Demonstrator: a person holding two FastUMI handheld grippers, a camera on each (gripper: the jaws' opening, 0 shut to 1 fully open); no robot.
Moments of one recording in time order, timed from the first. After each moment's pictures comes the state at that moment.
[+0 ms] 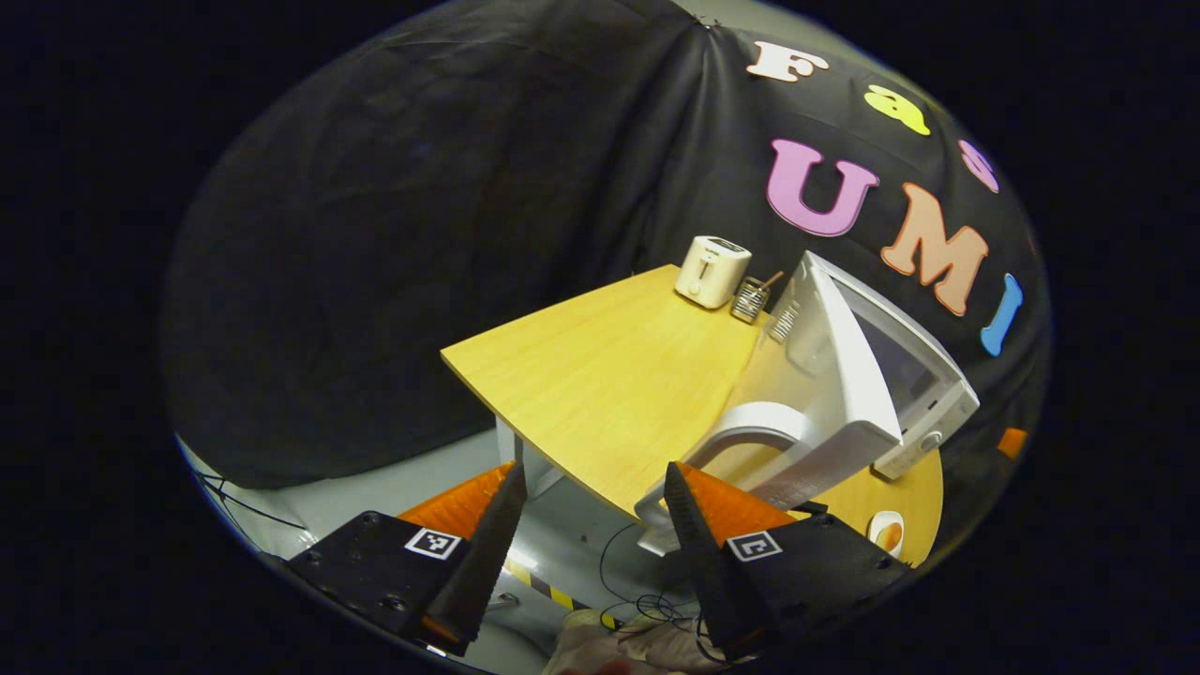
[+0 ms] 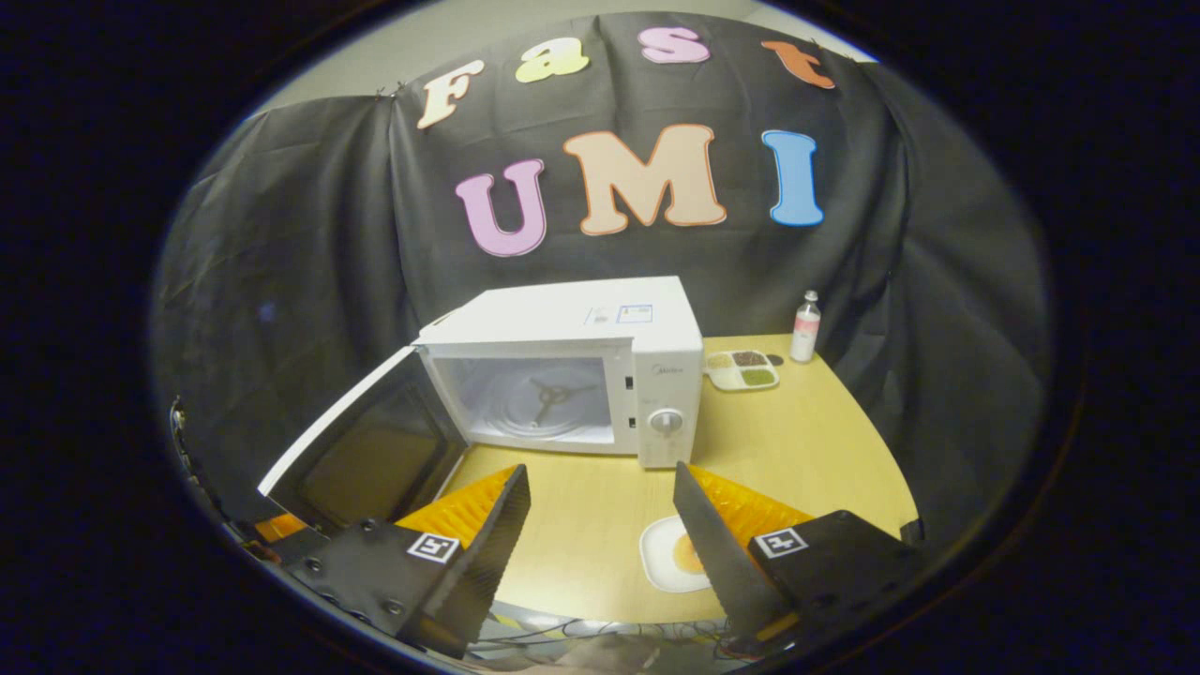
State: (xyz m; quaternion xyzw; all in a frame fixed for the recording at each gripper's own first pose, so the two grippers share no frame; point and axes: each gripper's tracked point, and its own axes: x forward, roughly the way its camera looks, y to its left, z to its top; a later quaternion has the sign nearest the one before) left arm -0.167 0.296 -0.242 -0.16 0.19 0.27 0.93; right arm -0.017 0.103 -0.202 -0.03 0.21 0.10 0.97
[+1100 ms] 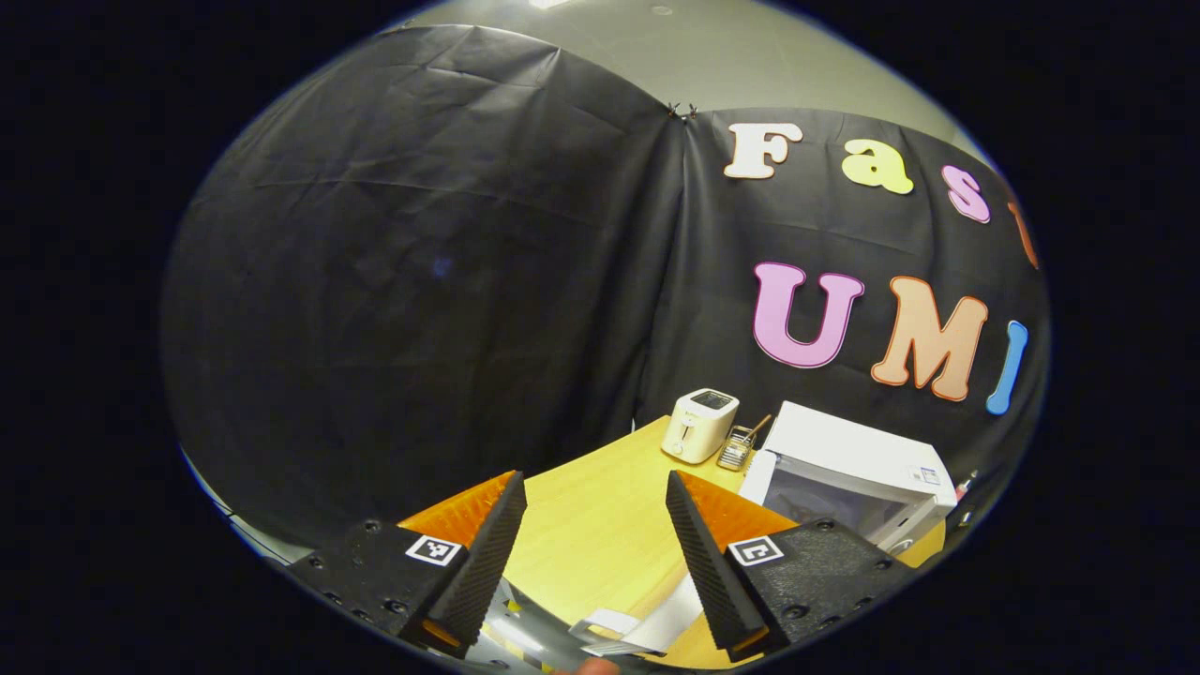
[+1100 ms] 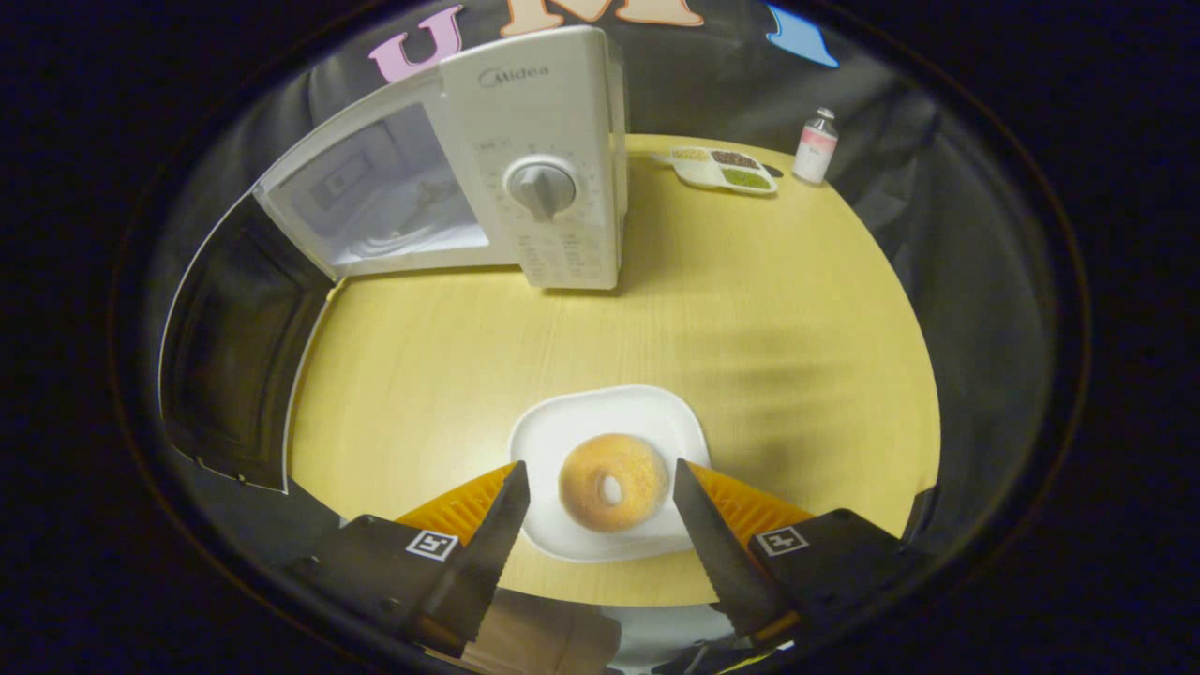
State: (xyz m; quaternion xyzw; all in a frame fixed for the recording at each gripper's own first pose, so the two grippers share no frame) left arm -0.101 0.259 -0.051 -0.06 0.00 0.32 0.94; right arm 0.042 -0.005 -0.403 -0.08 0.50 0.06 0.86
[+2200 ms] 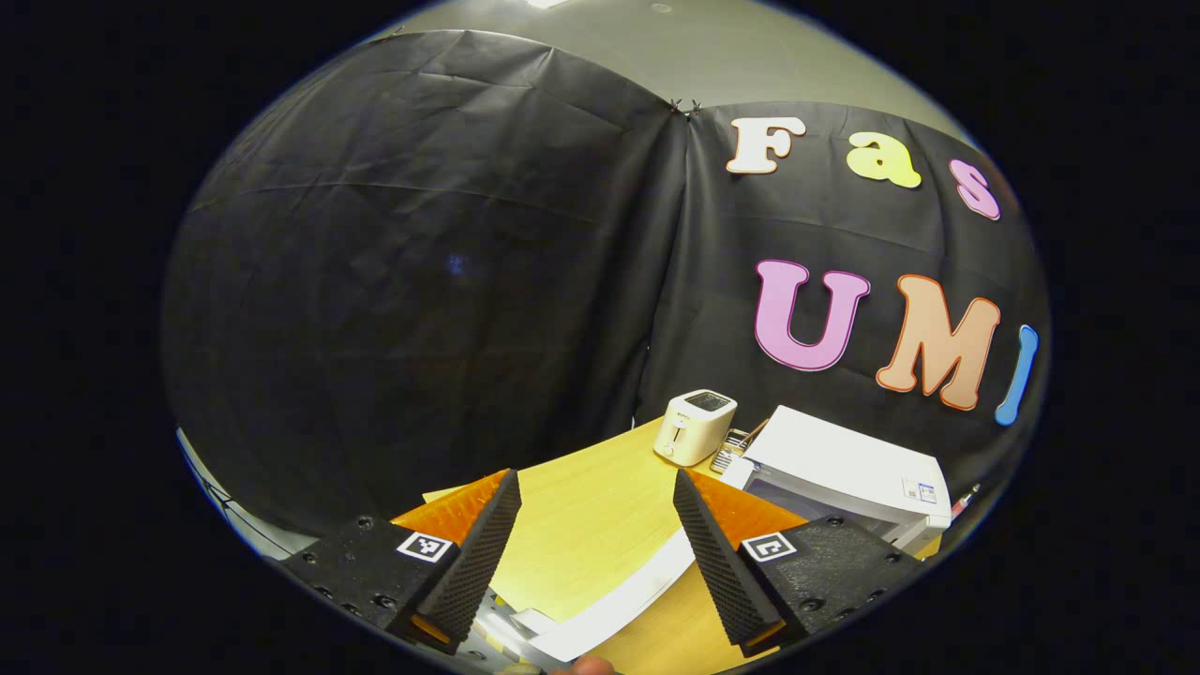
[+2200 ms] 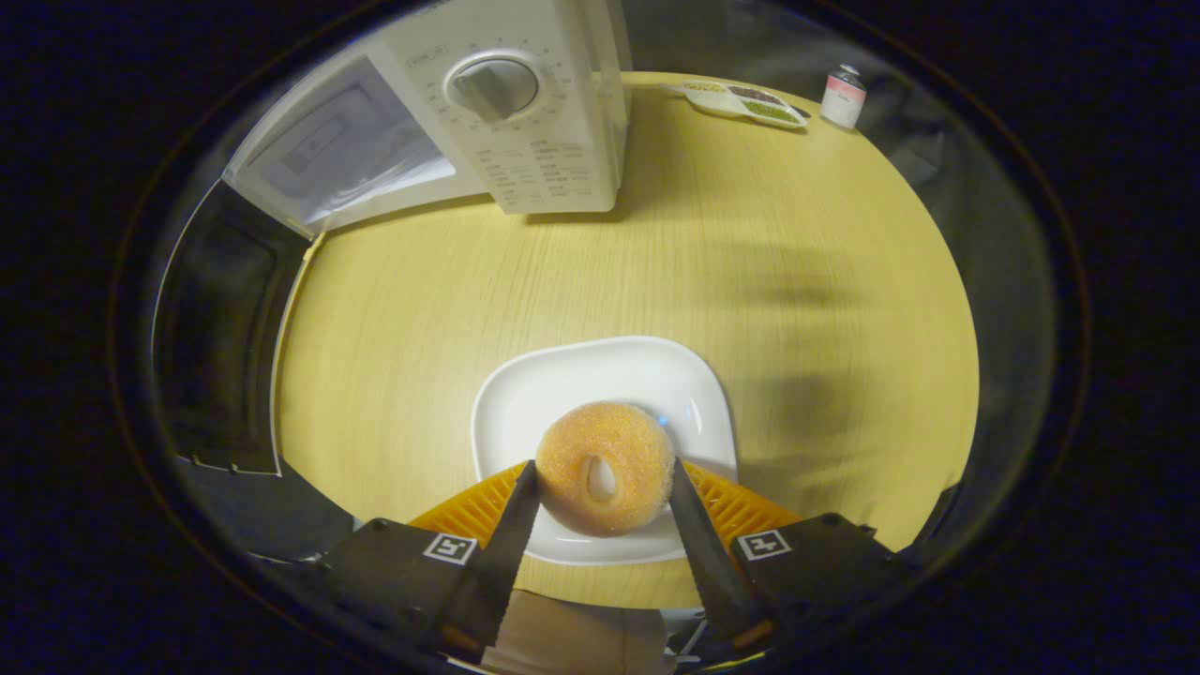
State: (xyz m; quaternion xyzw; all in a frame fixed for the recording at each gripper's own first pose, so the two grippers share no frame) left arm -0.067 0.225 -0.051 -0.07 0.00 0.35 0.93; right arm 0.036 -0.013 -0.442 -0.07 0.57 0.07 0.81
